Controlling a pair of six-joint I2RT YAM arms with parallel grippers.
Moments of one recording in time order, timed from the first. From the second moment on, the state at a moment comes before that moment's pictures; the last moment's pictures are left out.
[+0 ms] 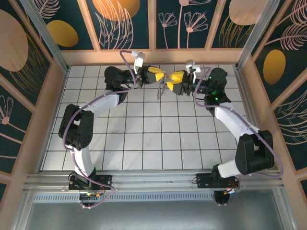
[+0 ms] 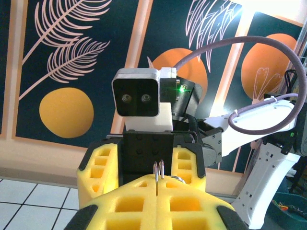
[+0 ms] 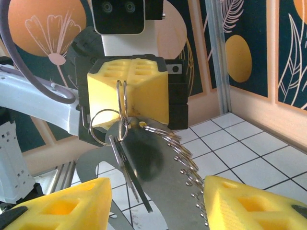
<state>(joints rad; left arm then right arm) -0.45 1.88 1.37 1.16 1.17 -0.86 0.26 1.43 1.02 0.53 -1.11 0.31</state>
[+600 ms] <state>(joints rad) -0.46 1.90 1.39 1.13 1.18 -0.86 0.28 1.46 1.05 0.50 -1.18 0.28</state>
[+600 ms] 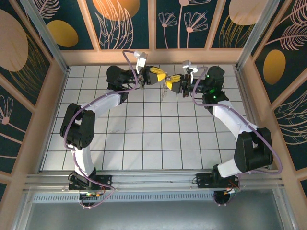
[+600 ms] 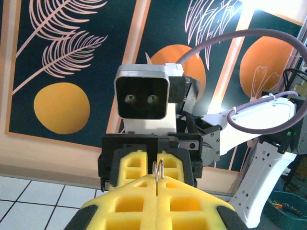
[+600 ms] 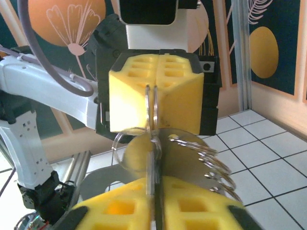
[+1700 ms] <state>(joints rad) -0.45 1.91 1.40 1.11 1.18 -0.86 0.31 1.53 1.17 0.23 -1.20 0.09</state>
